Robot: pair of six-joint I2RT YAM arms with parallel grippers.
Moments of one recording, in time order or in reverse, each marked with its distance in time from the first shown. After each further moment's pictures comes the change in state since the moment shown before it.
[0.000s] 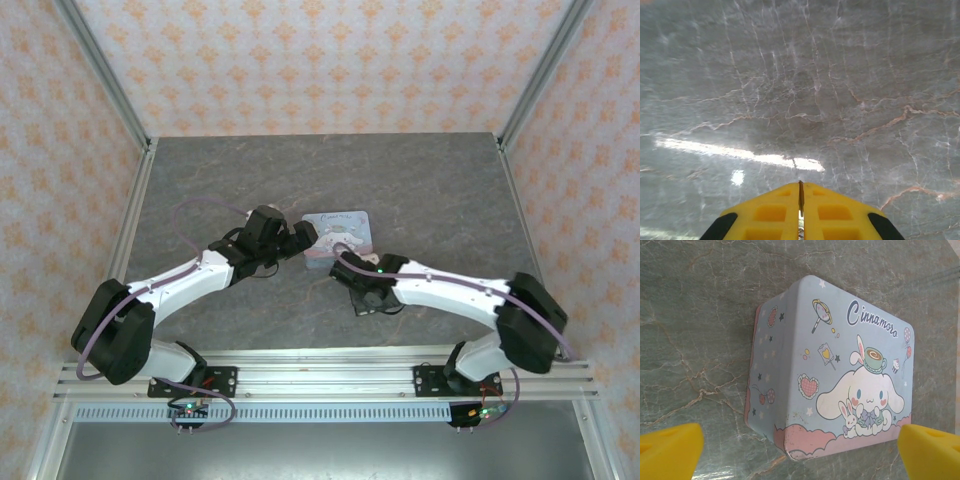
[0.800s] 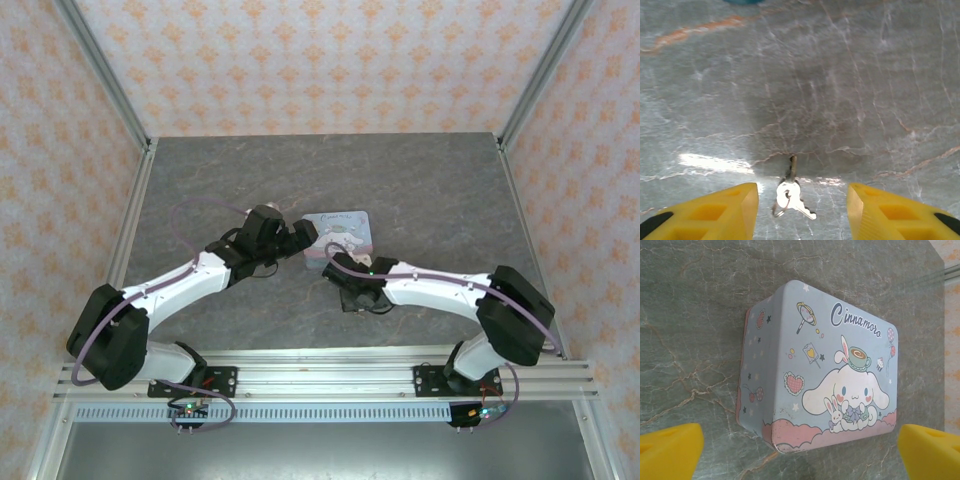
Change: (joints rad) left arm -0.006 -0.034 0.000 -0.002 -0.001 0.000; right arm 0.007 0.027 -0.054 0.180 -0.012 0.085
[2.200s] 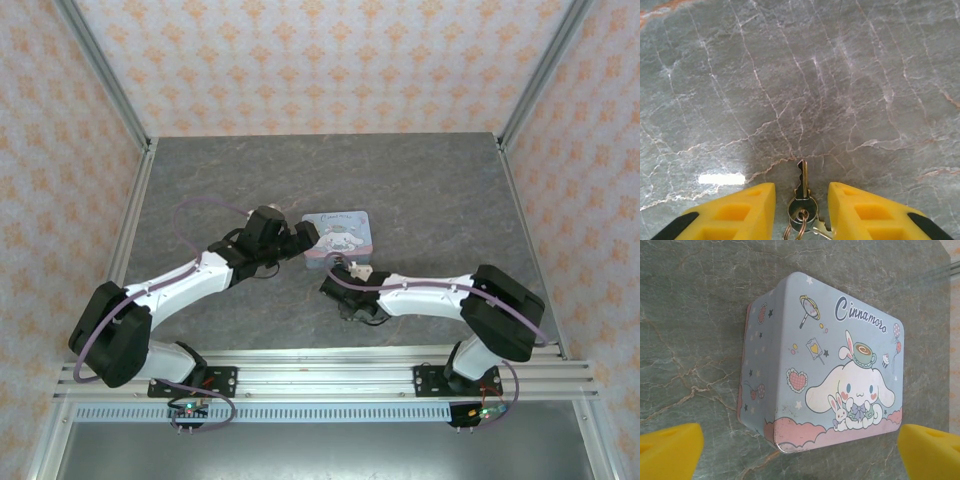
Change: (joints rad) left arm -0.011 0.016 0.000 0.001 0.000 0.000; right arm 0.059 0.053 -0.088 0.152 0.027 0.187
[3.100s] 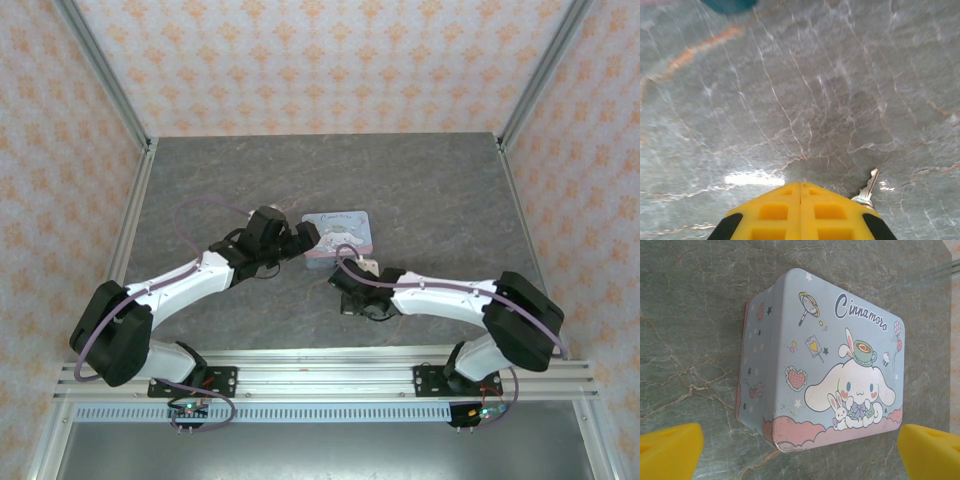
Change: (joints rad) left arm -0.002 0.006 0.003 0.000 0.000 -0.002; right arm -0.059 -0.119 -0.021 0.023 -0.059 -0.011
